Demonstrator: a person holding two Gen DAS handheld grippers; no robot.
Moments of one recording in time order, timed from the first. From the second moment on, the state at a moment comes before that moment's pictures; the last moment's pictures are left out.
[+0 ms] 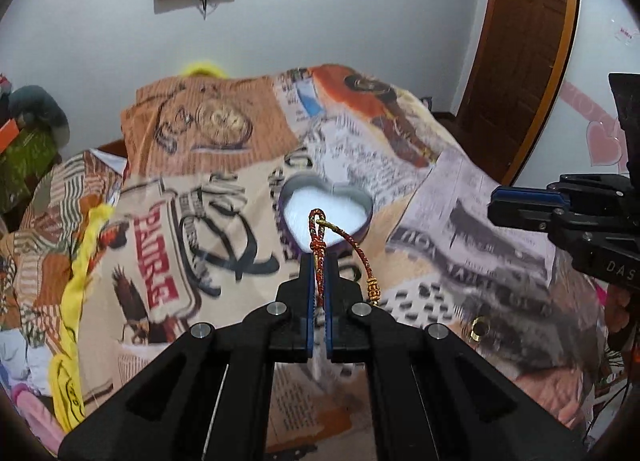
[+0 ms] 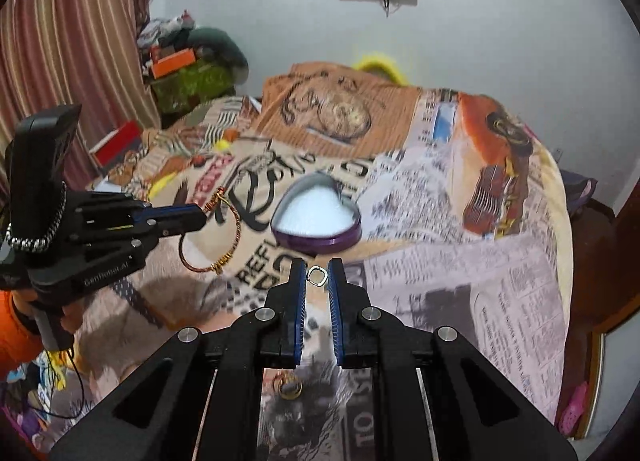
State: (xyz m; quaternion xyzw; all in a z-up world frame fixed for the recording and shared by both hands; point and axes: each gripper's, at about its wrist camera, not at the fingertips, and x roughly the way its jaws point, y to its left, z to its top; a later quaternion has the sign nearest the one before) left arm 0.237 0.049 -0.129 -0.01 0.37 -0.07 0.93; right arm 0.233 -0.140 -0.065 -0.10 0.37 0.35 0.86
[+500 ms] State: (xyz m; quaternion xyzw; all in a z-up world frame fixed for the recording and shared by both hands) left arm 0.298 0.047 -0.129 -0.01 0.36 -0.06 0.93; right arm 0.270 -0.120 -0.070 -0.09 0.36 0.35 0.86
